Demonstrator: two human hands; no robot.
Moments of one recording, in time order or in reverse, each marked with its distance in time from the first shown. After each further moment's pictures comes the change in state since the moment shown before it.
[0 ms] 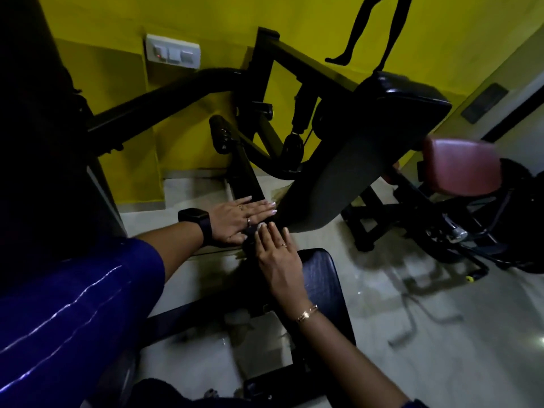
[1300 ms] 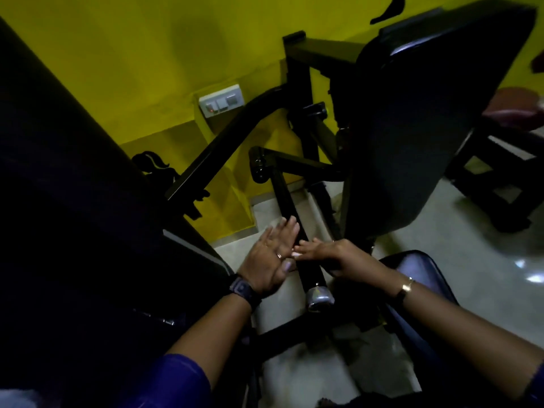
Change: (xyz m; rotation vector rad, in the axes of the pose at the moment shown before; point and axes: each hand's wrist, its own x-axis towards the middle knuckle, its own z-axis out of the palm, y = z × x) left_hand 0.010 0.055 -0.019 0.072 0.053 -0.400; right_hand 0.066 0.114 0.059 1.071 0.134 -0.634
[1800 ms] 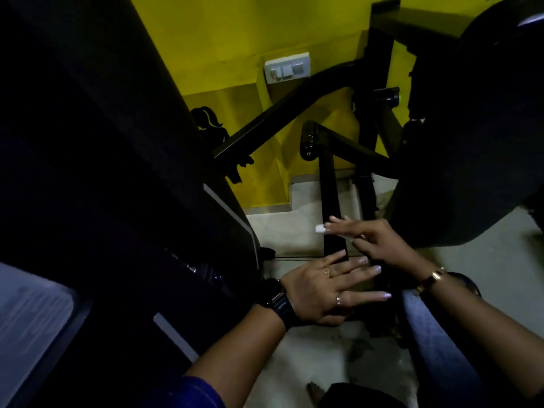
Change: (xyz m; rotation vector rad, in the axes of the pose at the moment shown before) left_hand -0.013 0.080 0.009 0.243 -0.012 0.329; right_hand 0.025 0.034 -0.009 0.267 -0.089 0.021
